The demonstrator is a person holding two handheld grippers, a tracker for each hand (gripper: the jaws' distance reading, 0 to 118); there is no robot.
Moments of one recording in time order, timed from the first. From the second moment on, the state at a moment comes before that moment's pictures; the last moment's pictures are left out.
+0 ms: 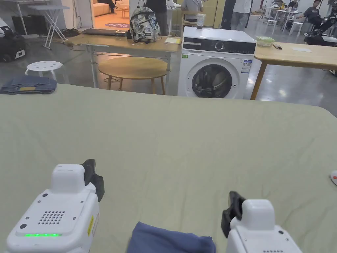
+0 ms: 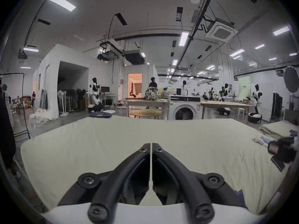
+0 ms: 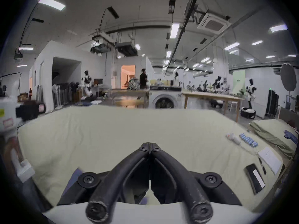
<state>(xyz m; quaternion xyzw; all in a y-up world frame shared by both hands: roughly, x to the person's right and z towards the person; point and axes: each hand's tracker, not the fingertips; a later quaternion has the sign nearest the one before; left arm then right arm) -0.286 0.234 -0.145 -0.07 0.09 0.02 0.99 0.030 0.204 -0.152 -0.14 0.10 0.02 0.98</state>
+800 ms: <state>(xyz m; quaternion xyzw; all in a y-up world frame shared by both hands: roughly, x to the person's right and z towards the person) -0.322 0.148 -0.129 -0.28 -0.07 0.18 0.94 -0.008 0.097 -0.174 -0.32 0.11 0.06 0.94</state>
